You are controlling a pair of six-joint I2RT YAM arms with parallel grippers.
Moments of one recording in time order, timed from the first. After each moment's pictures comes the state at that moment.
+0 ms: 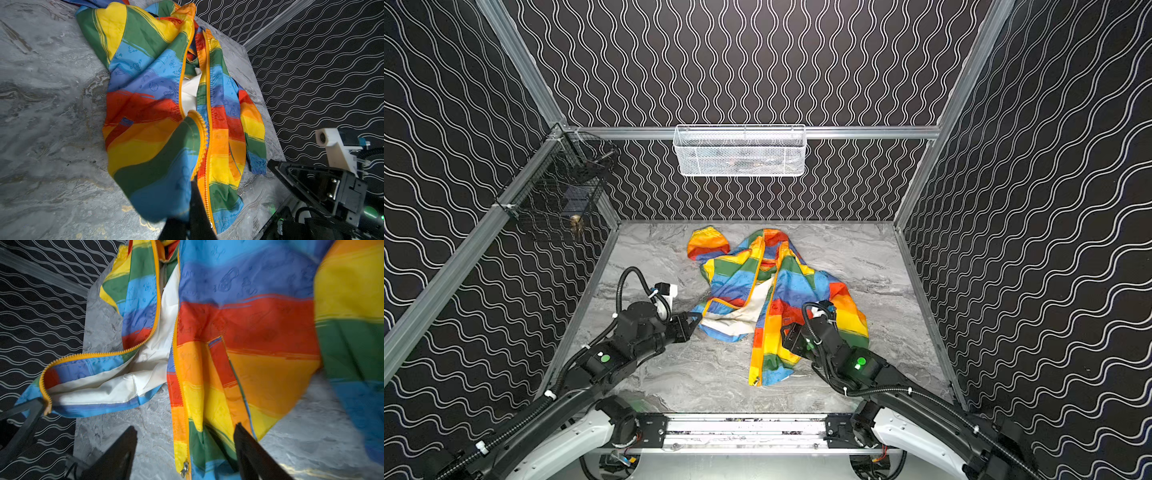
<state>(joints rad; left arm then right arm) -0.57 0.78 0.50 -0.22 0.11 -0.70 0.85 0.85 0.53 -0.39 0.13 1.04</state>
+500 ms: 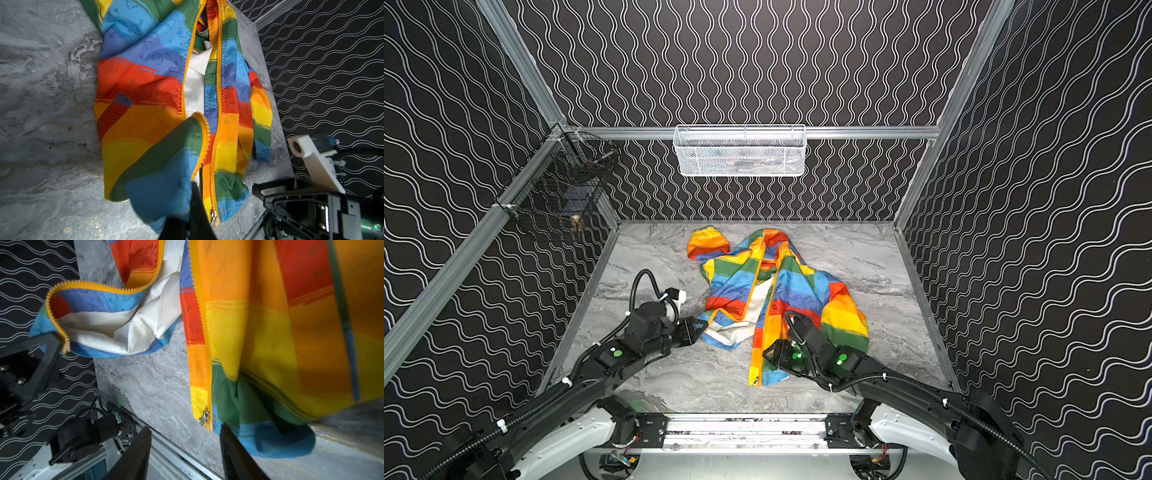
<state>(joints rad) -0.56 0.89 0.46 -0.17 0.20 -0.73 0.91 0.98 0.47 -0.26 -0.19 1.15</state>
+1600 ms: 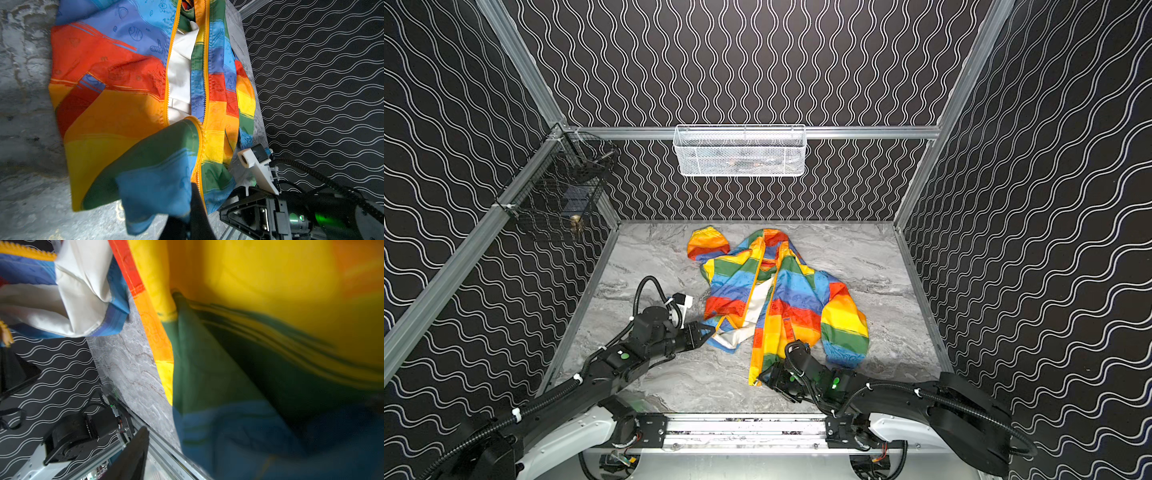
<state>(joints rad) -0.56 0.93 0.37 0.00 0.33 -0.80 1.06 1.10 0.22 0.15 -0.15 1.43</state>
